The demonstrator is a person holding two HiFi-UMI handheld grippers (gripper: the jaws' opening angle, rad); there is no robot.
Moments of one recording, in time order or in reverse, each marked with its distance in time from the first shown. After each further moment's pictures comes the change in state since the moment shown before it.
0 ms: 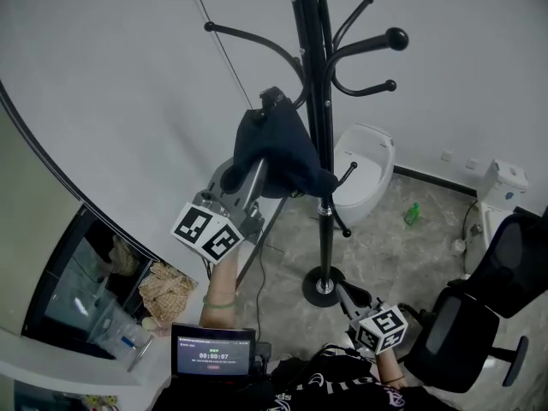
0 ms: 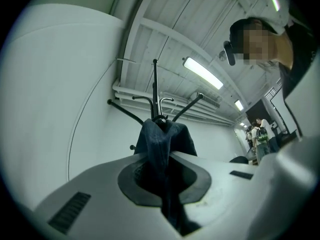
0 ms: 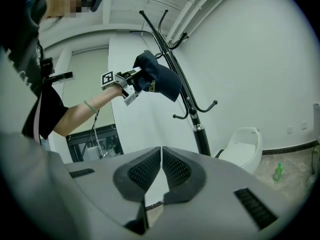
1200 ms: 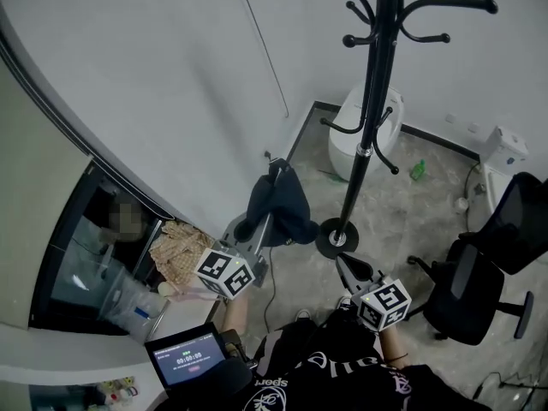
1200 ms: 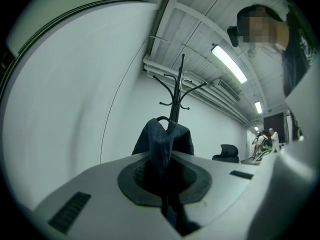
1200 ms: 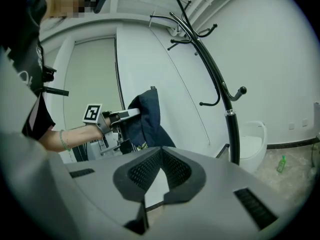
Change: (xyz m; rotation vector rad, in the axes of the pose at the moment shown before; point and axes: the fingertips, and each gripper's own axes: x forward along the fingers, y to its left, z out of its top) left arm -0.274 0.006 -0.138 -0.282 0.298 0.146; right arm 0.041 0.148 -0.056 -0.054 0.060 -0.018
